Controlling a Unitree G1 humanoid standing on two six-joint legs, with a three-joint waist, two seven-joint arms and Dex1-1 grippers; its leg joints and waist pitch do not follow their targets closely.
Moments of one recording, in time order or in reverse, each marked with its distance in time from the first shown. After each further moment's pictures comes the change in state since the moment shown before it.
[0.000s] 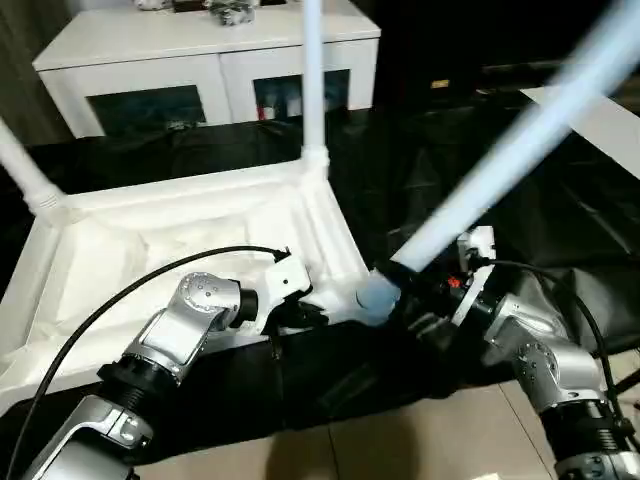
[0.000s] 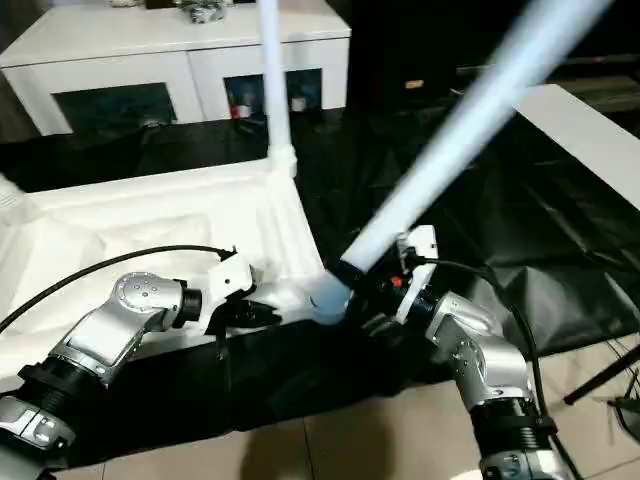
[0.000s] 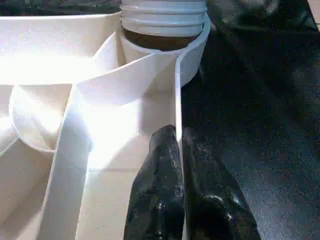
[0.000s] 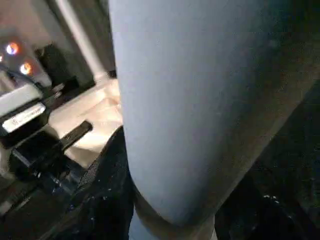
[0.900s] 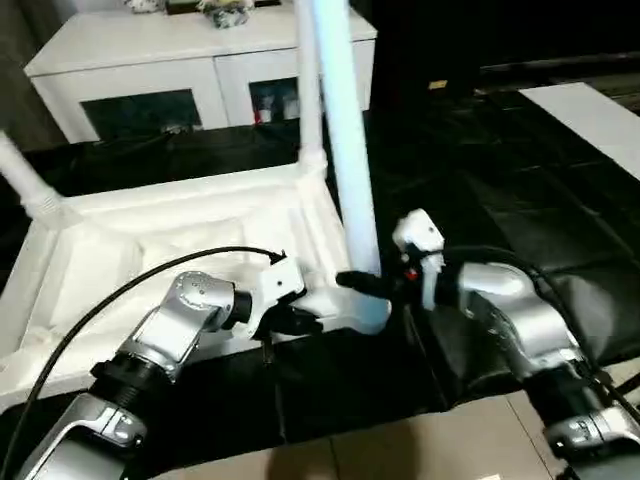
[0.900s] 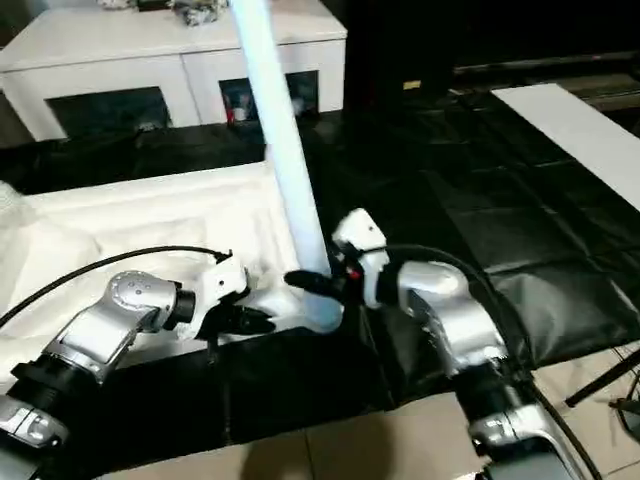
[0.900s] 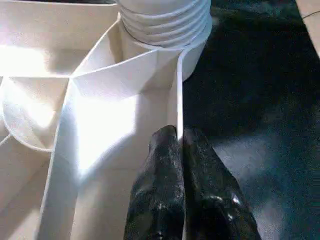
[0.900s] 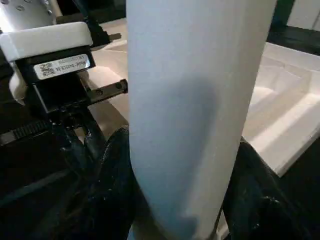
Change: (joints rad) left arm -0.005 0.032 -0.001 -0.003 -0.006 0.052 -0.112; right arm -0.133 -0.061 0.237 -0.030 -0.235 0.004 0.094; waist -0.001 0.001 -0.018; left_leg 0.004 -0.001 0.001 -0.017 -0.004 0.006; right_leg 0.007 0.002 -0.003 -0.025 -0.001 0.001
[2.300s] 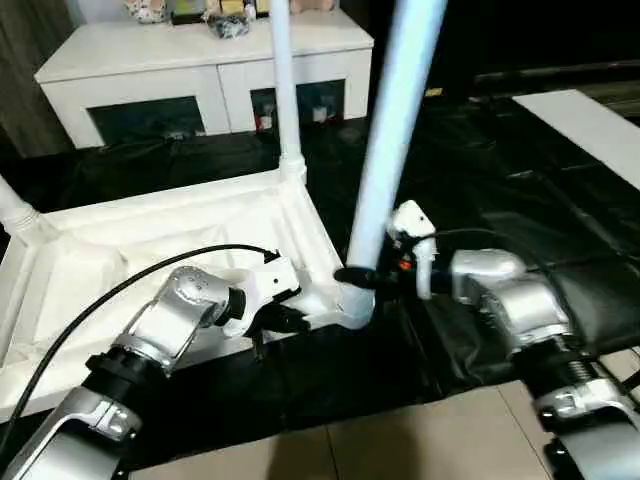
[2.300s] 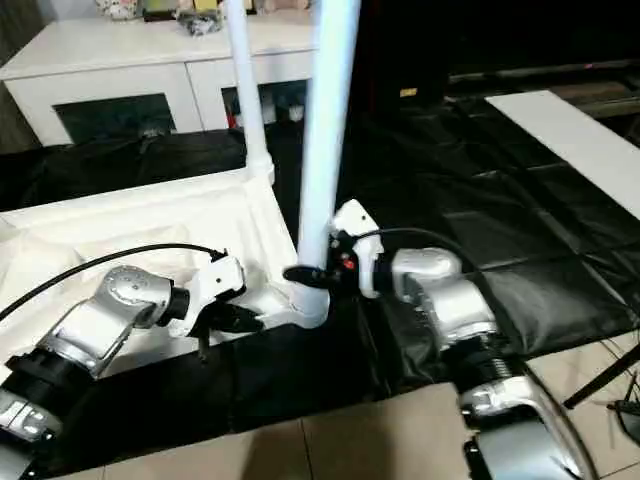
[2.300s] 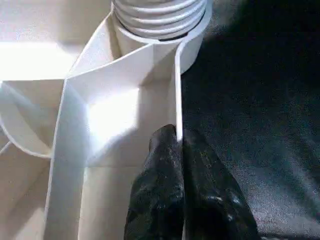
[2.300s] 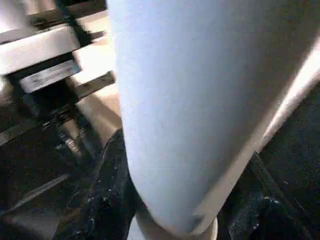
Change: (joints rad) left arm -0.031 0.002 -0.021 0.022 0.051 0.091 0.083; right arm -0.127 0.055 0.012 0.165 -0.047 0.062 -0.052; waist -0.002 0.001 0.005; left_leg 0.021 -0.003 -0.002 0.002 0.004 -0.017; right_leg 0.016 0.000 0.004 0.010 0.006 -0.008
